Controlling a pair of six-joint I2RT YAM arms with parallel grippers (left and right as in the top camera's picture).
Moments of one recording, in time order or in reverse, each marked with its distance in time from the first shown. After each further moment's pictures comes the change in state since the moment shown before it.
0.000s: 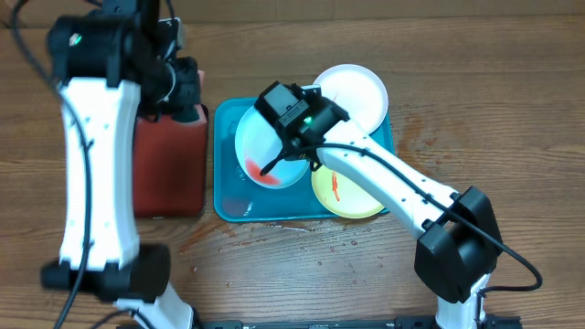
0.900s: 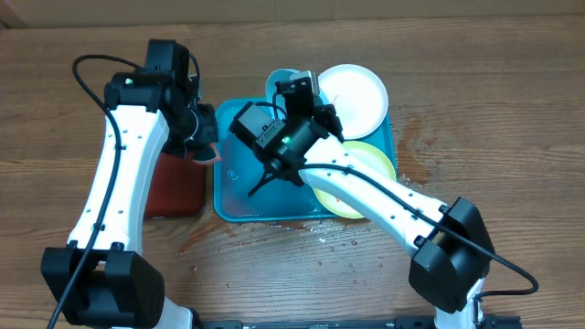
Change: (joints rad) left arm 0.000 -0.126 -0.724 0.455 -0.003 -0.068; right arm 0.110 0.000 0.032 -0.049 0.663 -0.003
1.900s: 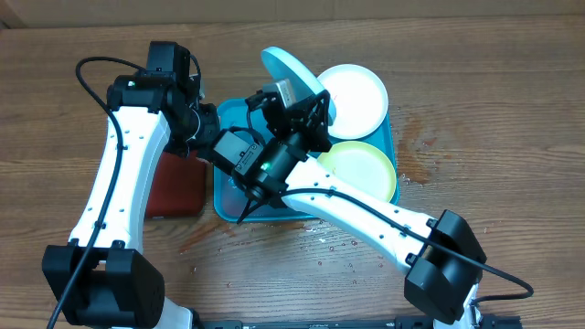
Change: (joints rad) left arm 0.000 0.000 -0.024 0.050 0.023 -0.008; right arm 0.116 0.000 0.000 0.000 0.476 0.000
